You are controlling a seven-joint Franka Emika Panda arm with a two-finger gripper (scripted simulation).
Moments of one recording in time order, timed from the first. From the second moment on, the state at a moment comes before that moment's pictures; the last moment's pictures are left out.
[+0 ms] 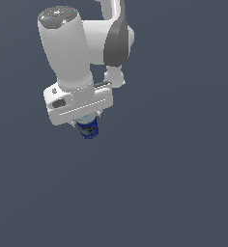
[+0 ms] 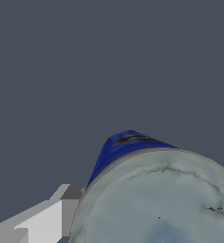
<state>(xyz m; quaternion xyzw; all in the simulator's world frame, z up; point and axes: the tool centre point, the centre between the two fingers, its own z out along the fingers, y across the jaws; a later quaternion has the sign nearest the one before) 0.016 -0.097 0.266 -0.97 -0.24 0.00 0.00</state>
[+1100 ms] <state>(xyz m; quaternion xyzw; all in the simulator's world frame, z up) 0.006 -0.192 0.456 -0.97 -0.23 0.00 0.00</state>
